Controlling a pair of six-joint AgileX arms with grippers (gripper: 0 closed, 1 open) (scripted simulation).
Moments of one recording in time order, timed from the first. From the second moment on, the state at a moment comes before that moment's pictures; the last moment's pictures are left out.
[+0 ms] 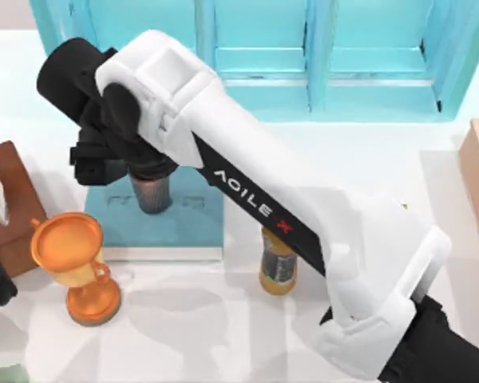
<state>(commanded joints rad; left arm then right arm) 0.00 0.00 0.00 0.00 0.00 0.00 0.92 2.99 3.34 -1.61 0.41 0.89</state>
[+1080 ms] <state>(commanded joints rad) 0.00 0.00 0.00 0.00 0.00 0.00 0.91 3.04 3.39 -1.61 0.40 0.88</state>
